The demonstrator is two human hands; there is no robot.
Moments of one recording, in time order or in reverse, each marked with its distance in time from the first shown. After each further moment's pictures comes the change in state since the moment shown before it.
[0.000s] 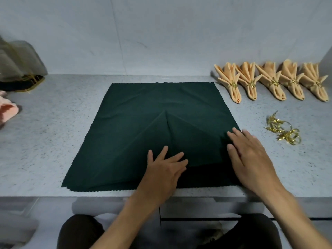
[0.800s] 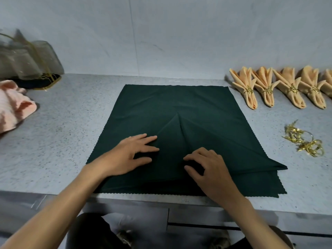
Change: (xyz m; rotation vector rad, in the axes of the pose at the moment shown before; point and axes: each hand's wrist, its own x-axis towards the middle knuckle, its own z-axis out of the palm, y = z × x) left_hand 0.007 -0.129 -0.087 -0.078 -0.181 0.048; right_hand 0.009 -0.081 0.071 0.273 -0.025 -0.274
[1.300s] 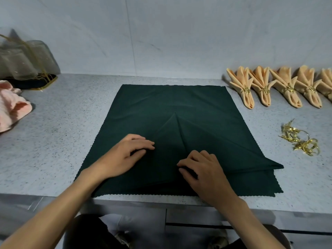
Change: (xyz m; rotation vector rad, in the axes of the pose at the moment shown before) left_hand 0.000 -0.001 0.010 -0.158 0.179 0.071; right_hand -0.003 -0.004 0.002 -0.103 0.000 -0.121
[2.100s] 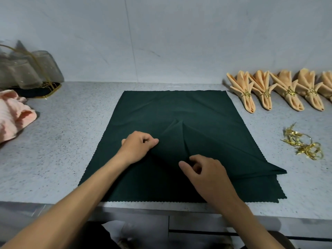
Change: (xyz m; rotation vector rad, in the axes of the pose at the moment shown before) left_hand 0.055 0.019 0.007 -0.033 0.141 -0.530; right_hand 0.015 -0.022 -0.023 0.306 -0.088 0.420
